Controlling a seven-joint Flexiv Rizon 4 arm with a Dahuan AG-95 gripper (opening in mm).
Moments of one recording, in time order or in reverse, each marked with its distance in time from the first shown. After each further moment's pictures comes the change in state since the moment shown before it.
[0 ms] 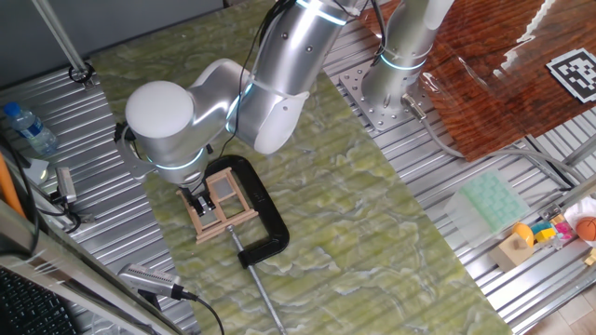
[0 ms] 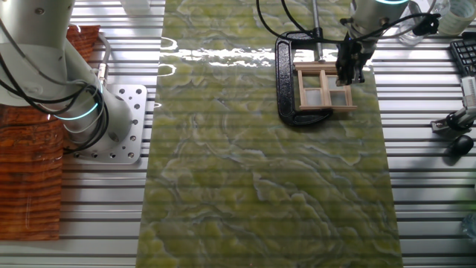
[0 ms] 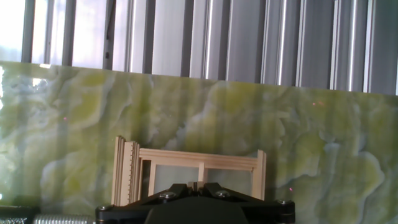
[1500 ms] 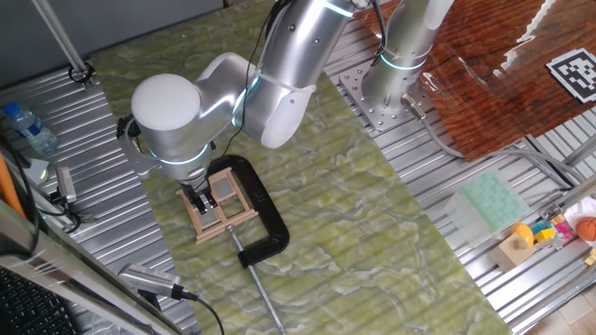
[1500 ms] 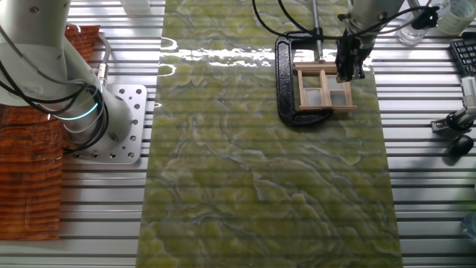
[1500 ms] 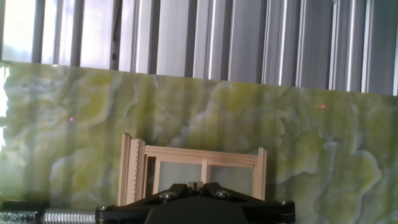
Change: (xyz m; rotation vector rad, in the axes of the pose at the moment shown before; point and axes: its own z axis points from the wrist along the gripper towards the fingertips) arm 0.004 0.003 -0.013 -0.004 -0.020 -0.037
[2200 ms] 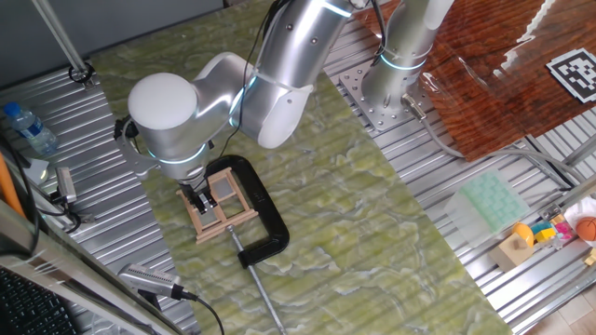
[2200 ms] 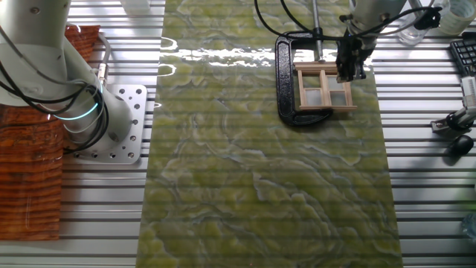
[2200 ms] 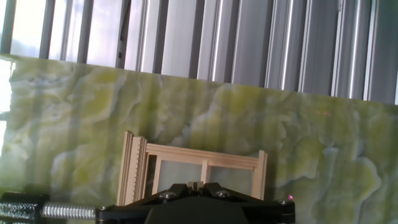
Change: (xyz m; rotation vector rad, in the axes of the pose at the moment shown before) arm -0.001 -0.001 0.000 -0.006 0.000 -0.006
